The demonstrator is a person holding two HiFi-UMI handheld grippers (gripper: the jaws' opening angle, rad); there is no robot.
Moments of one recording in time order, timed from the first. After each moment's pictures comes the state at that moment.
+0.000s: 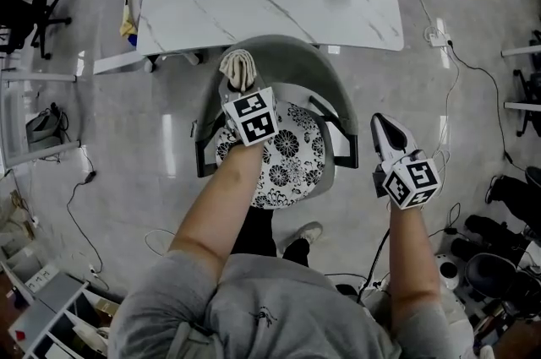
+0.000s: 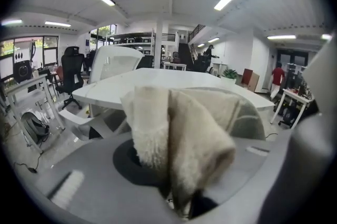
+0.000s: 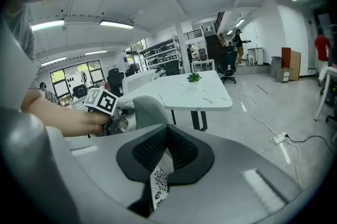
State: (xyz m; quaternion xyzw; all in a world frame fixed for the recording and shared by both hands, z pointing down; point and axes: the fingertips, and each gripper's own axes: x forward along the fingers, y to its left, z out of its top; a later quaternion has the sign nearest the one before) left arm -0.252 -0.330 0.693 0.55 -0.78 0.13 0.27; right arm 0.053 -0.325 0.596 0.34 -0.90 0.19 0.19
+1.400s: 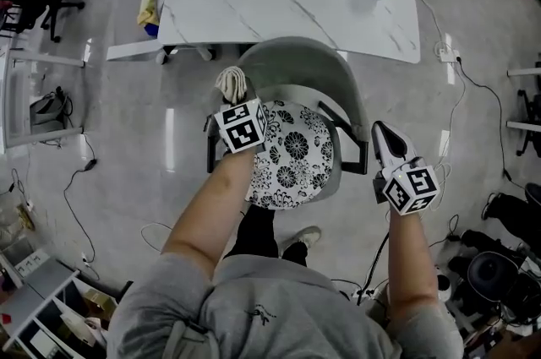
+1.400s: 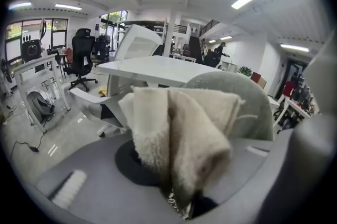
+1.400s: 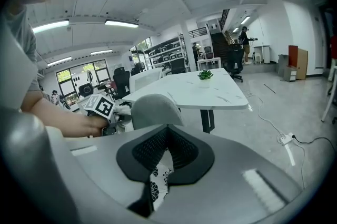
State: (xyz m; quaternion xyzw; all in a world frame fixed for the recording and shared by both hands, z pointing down) left arm -0.305 -0.262 0.736 0.51 -0.78 0.12 0.34; right arm 0.018 -0.306 0.600 0.31 -0.91 0.19 0.20
